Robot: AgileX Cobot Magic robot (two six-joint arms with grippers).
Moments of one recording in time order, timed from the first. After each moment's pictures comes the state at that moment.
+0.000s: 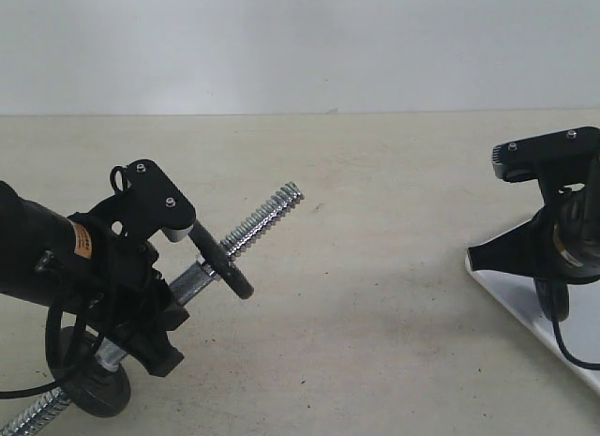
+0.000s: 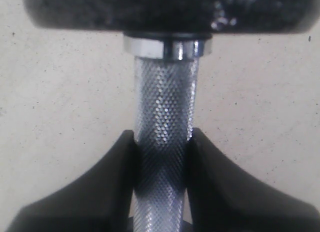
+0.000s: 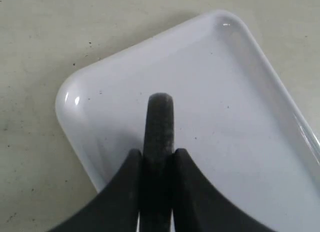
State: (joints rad) left arm -0.57 1.49 -0.68 -0.08 0.34 0.37; right arm 0.45 1.53 -0.65 -1.00 0.56 1.21
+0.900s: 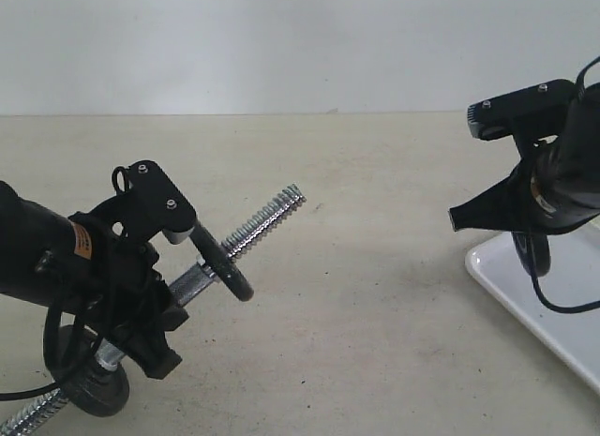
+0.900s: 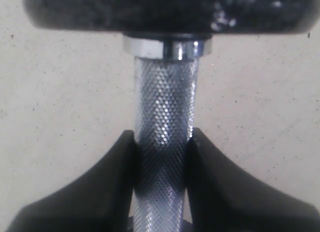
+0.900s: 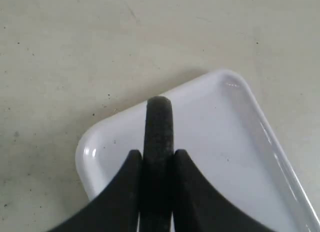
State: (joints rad) left arm -0.57 1.49 -0.68 -0.08 0.34 0.40; right arm 0.45 1.56 -0.81 -0.97 0.58 1.06
